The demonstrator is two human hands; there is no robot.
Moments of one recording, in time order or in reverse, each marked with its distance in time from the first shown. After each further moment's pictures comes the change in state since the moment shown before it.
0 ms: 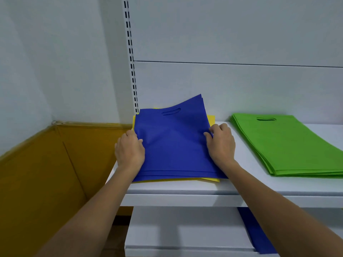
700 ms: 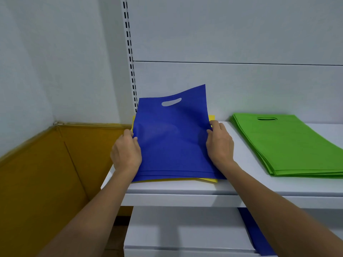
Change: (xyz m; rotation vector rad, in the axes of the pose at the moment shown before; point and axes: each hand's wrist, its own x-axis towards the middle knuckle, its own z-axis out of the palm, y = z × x) left_hand -0.008 -0.002 -0.002 -0.055 0.112 -0.020; right_hand -0.003 -0.001 -0.001 0.039 0.046 -0.038
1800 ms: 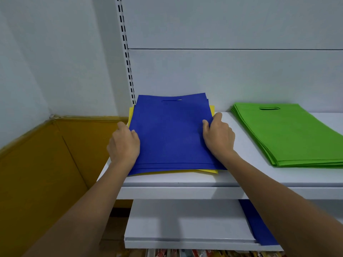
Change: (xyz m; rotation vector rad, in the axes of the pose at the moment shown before) left_hand 0.000 0.005 0.000 0.017 -0.086 -0.091; right_hand 0.002 -0.002 0.003 -0.041 -0.082 0.113
